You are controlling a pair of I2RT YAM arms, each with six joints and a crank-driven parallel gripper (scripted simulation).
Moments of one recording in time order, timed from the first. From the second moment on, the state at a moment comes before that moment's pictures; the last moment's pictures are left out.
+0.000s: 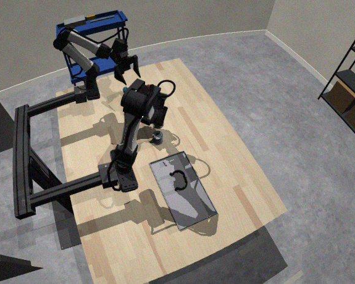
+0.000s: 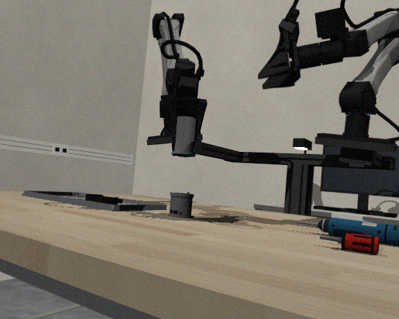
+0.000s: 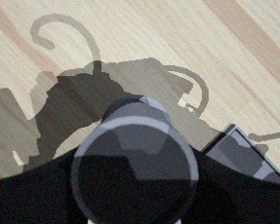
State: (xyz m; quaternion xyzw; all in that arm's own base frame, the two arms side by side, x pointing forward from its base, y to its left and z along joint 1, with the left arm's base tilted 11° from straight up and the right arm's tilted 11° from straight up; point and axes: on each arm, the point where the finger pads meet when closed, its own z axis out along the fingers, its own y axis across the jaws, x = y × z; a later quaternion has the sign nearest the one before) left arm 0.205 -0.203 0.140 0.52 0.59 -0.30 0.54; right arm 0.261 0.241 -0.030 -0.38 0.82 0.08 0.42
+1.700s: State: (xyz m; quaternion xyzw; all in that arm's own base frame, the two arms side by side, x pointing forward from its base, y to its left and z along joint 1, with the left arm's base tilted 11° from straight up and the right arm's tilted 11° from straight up) left arm 0.231 -0.576 0.051 0.50 0.61 -0.29 0.54; right arm 0.279 -0.176 -0.075 -0.36 0.84 0.05 0.41
